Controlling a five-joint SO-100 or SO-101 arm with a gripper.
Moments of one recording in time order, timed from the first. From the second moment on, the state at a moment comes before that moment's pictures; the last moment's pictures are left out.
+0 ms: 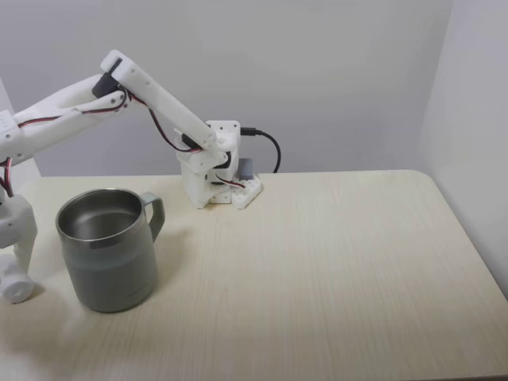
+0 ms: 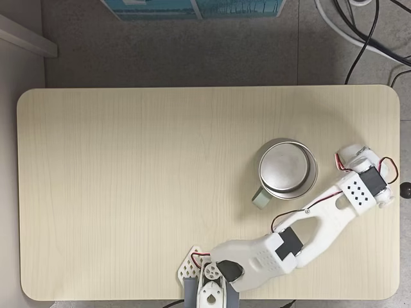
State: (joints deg) arm 51.8 131.0 120.0 73.0 -7.2
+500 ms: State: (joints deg) arm 51.3 133.7 135.5 89.1 -4.8
